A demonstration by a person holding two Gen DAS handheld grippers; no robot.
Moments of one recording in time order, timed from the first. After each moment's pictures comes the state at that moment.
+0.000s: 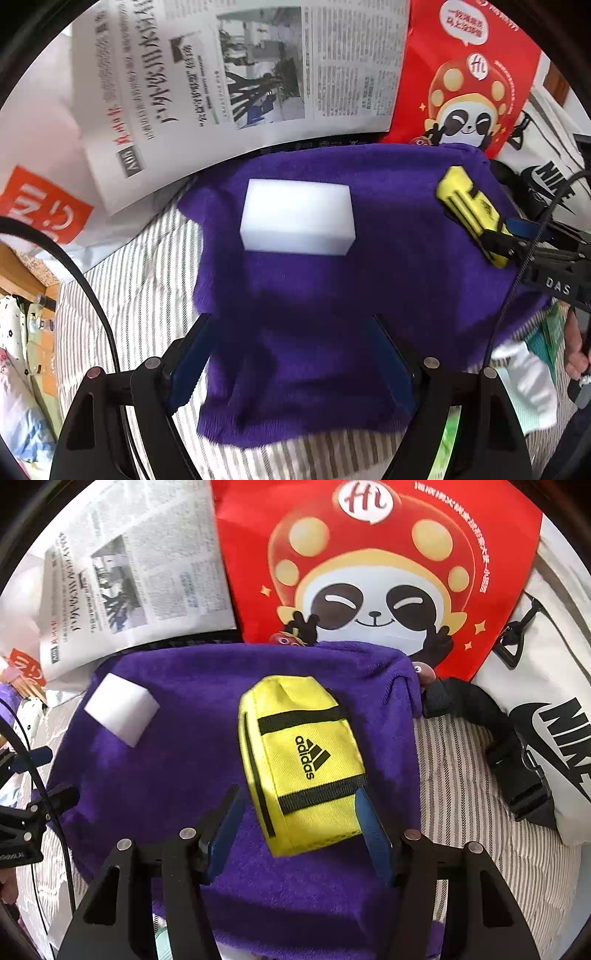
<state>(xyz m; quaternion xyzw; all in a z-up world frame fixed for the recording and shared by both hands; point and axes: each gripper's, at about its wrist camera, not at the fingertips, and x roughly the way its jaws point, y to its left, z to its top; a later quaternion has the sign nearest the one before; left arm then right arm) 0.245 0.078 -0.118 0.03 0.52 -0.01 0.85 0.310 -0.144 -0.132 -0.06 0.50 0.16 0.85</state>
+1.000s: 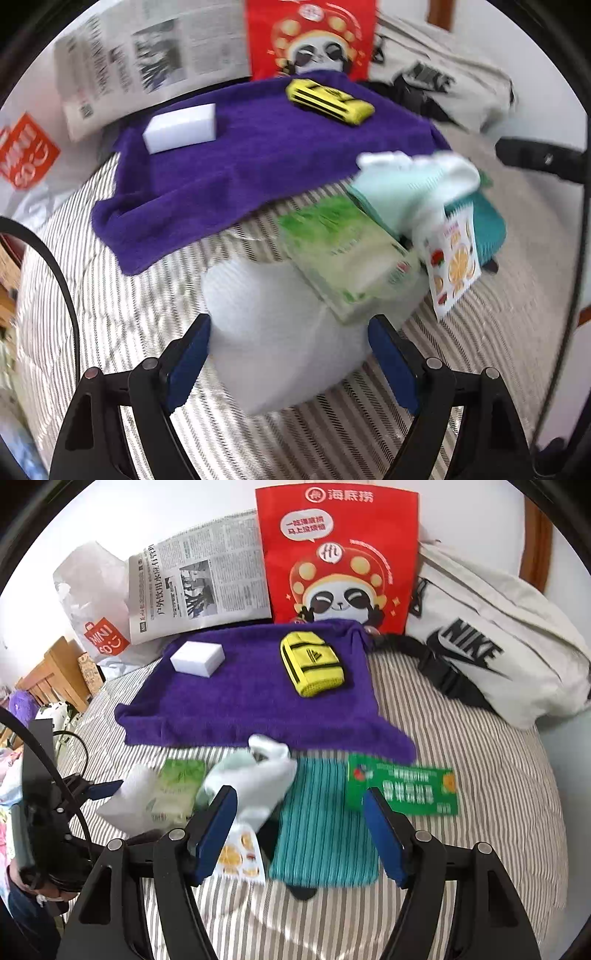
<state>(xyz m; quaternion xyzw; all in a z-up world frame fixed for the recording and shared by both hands) 0.082 0.006 -0.151 0.09 0.50 -0.13 0.85 0.111 -0.199 -0.080 -0.02 0.46 0.14 0.88</state>
